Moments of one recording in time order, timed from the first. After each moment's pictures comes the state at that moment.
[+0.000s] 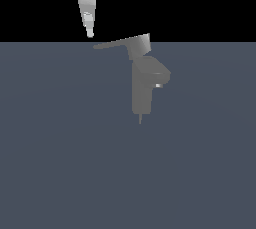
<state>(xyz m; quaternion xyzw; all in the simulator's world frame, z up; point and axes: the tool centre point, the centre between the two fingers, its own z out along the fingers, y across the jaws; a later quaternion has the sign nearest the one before) 0.012 0.108 0.308 0.79 -0.60 -0.05 0.06</state>
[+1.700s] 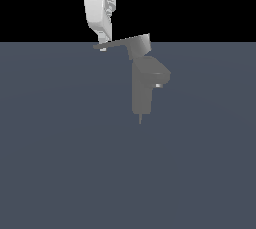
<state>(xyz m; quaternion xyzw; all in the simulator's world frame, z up) 0.040 0.078 0.266 0.70 -0.71 -0.07 0.07</state>
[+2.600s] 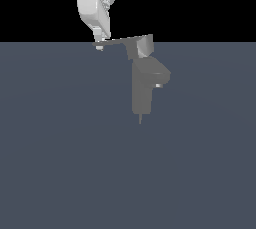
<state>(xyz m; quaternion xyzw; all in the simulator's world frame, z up) -0.009 0.078 0.275 0.70 -0.71 -0.07 0.07</state>
